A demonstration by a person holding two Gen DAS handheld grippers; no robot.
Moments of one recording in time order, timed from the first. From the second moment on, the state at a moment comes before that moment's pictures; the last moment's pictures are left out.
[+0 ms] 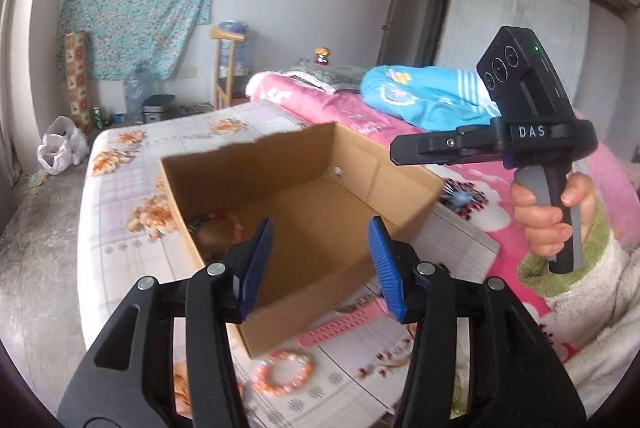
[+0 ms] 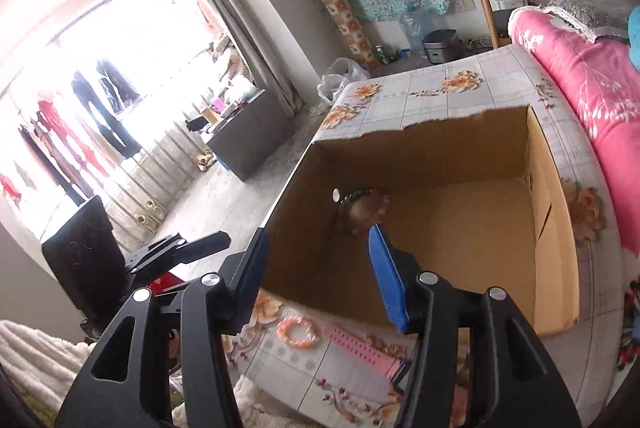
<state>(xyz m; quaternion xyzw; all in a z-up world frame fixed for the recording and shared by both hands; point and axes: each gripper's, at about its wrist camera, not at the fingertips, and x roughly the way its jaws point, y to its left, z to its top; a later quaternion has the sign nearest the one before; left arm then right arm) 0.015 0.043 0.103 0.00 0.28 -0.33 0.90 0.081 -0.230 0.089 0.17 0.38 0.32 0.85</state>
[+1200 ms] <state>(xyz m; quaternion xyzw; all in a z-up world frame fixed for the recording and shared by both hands) -0.022 -0.045 -0.016 0.12 0.40 -0.22 0.88 0.028 -0.224 -0.039 0.02 0.44 0.19 0.88</state>
